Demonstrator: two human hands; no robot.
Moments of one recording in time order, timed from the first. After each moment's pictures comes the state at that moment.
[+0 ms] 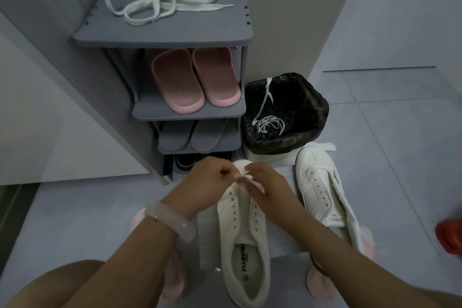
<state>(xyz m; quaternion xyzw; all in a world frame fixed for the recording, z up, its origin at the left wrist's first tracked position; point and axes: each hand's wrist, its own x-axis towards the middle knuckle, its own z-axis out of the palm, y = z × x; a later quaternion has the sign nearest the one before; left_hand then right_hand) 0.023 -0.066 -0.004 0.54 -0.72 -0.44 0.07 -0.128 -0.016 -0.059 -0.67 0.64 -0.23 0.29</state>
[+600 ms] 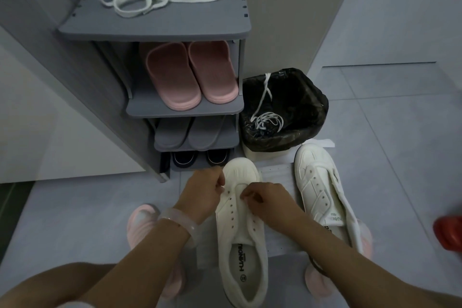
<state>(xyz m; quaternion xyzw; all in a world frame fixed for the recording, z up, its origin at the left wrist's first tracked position) 0.027 -0.061 -0.064 0.58 -0.73 -0.36 0.06 -0.131 -0.012 -0.060 -0.64 0.65 -0.10 0.38</state>
